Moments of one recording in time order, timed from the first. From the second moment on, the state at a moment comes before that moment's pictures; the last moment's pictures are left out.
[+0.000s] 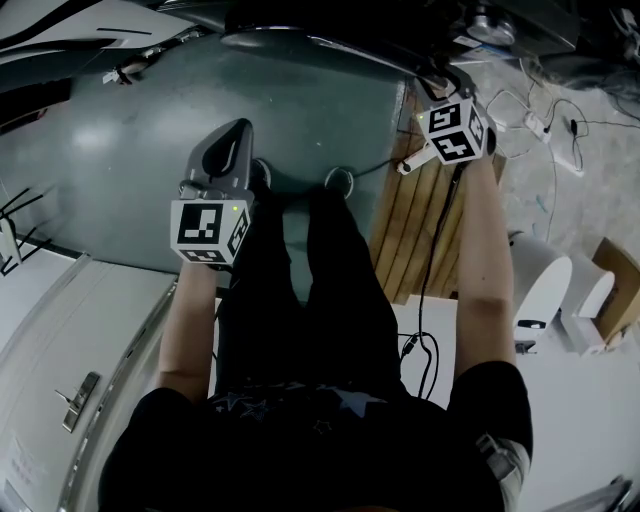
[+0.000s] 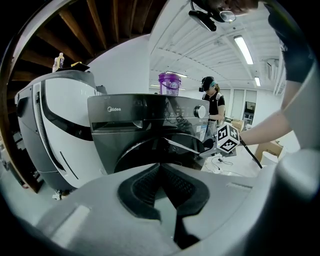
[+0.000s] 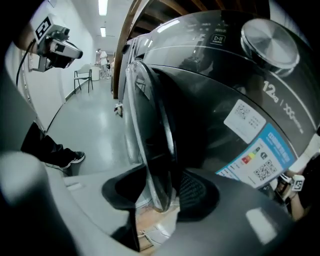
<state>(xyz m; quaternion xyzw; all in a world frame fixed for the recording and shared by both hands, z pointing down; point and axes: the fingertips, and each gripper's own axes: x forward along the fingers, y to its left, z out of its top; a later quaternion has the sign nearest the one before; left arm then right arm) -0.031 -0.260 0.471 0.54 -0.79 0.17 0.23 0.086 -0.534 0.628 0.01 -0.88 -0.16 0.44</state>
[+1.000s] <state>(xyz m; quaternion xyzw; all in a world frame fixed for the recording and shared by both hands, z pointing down) -0.095 -0.229 0.494 0.66 -0.69 0.19 0.24 0.151 -0.407 0.637 0.12 -0.86 -0.02 0.50</state>
